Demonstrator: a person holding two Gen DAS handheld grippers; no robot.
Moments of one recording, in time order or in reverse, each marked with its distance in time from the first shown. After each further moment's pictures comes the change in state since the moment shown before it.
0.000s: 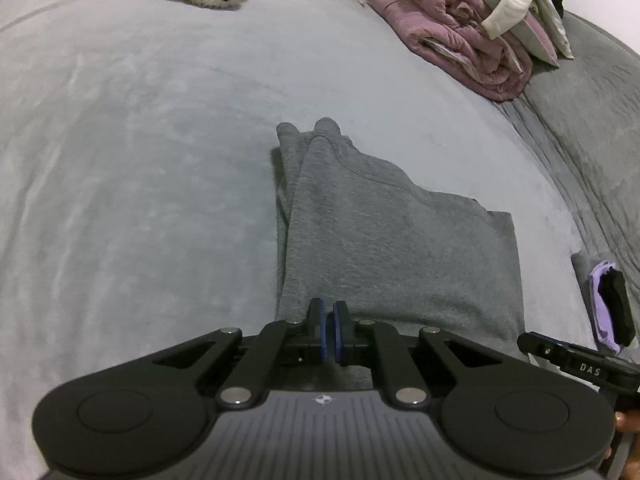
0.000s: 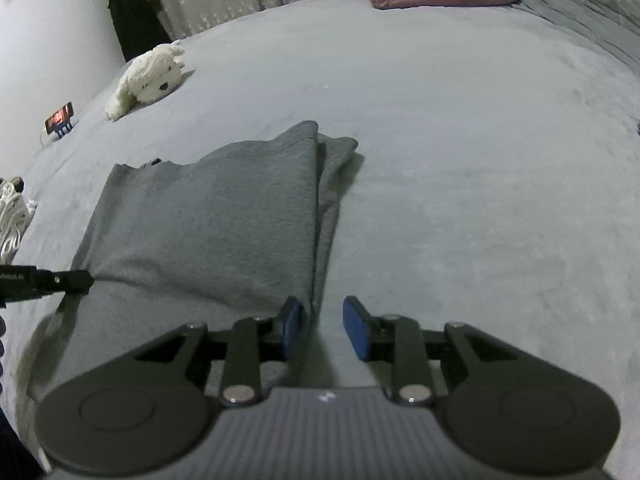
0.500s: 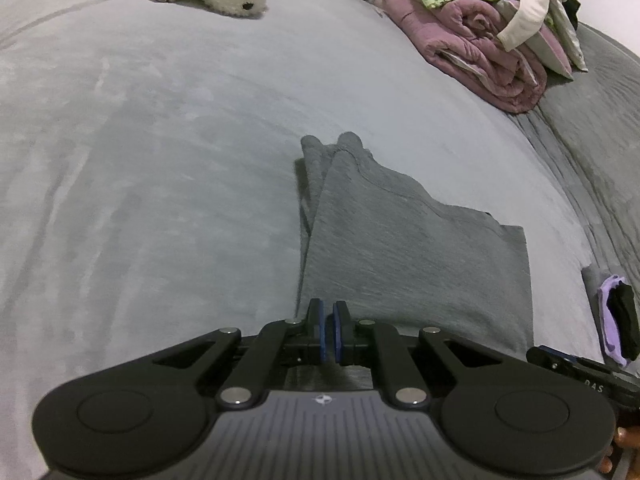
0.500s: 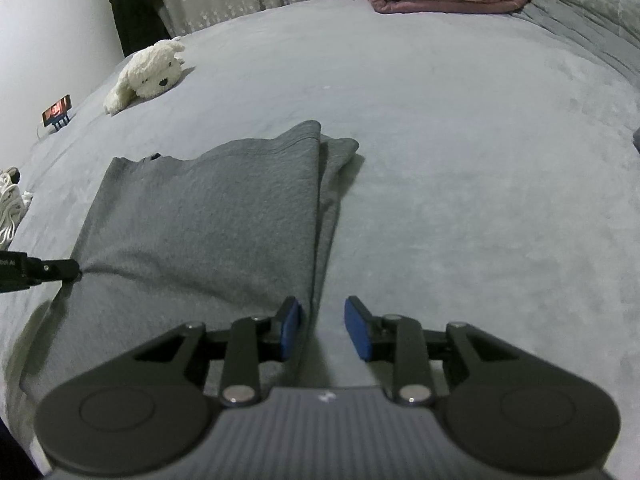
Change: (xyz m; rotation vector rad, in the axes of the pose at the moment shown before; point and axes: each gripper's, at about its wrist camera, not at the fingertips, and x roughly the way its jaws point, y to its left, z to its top) left arm -0.008 0.007 0.001 -0.023 -0.030 0.044; right arm -0.003 0.006 -0.004 -0.034 -0.008 -0.031
